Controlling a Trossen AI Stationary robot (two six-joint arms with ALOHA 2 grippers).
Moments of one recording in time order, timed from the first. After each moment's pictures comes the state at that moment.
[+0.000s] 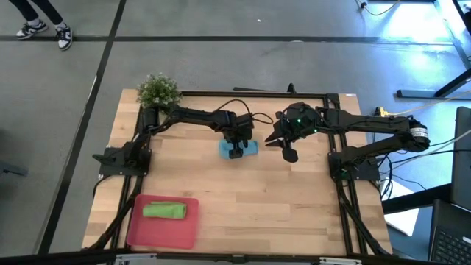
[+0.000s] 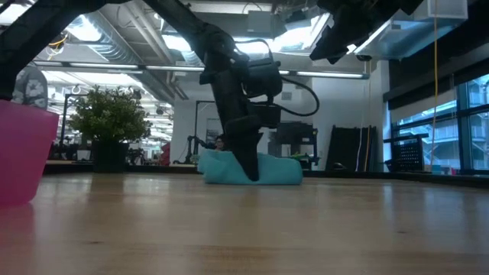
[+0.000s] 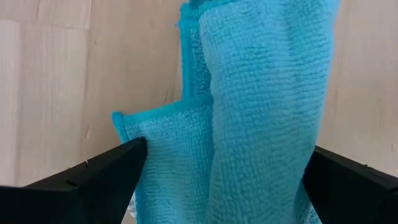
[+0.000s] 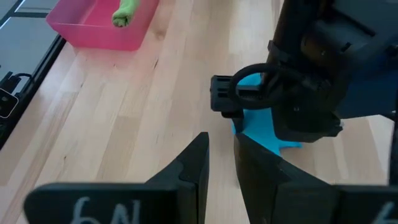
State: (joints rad) left arm 0.26 2.13 1.50 -0.62 0.11 0.12; right arm -0.19 1.20 0.98 -0.47 -0.26 -0.16
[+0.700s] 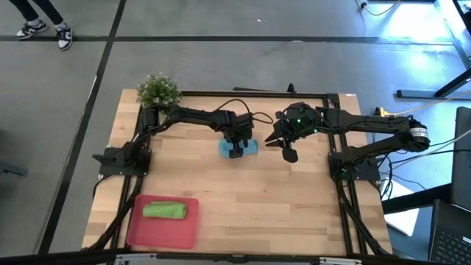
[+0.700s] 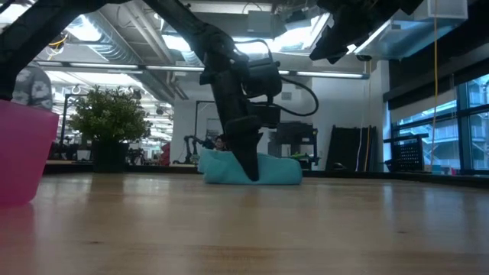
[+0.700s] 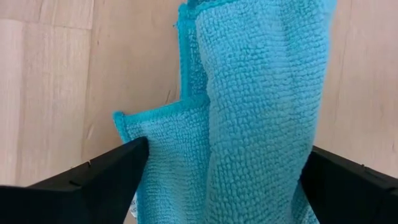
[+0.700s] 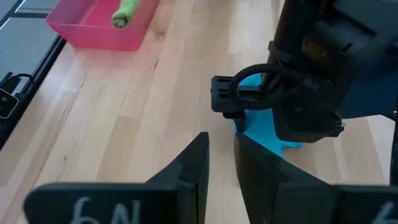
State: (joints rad) left arm 0.26 2.13 1.50 -0.62 0.11 0.11; right arm -0.19 1.20 0.98 -0.47 -0.26 -0.16
